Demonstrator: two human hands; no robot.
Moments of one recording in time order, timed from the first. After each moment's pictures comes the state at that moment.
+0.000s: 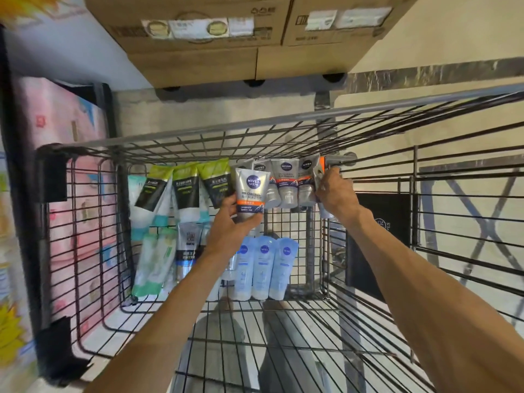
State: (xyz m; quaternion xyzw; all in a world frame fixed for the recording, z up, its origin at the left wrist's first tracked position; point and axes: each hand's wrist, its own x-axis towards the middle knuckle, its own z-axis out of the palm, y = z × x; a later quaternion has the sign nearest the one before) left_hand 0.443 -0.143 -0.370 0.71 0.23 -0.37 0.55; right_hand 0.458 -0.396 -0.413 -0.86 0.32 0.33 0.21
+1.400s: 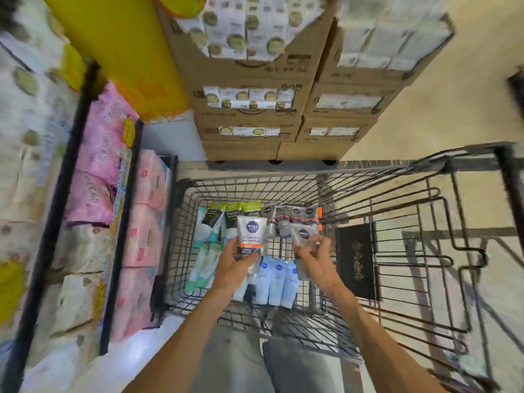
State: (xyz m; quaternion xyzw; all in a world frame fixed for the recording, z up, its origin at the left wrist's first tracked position) left_hand 0.363 -0.053 -0.201 0.71 0.22 -0.30 0.60; right_hand 0.331 -0.268 -0.188 -0.71 0.32 0.16 0.61
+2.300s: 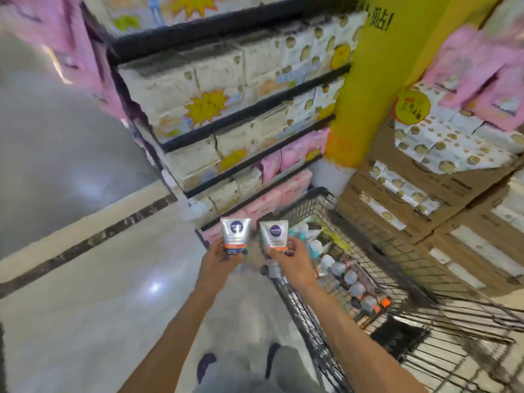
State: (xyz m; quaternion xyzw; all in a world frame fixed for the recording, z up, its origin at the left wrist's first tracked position) left_hand 0.048 -0.015 -0.035 0.59 0.42 0.19 0.66; right_hand 0.202 -0.146 -0.054 -0.77 -0.11 0.34 0.54
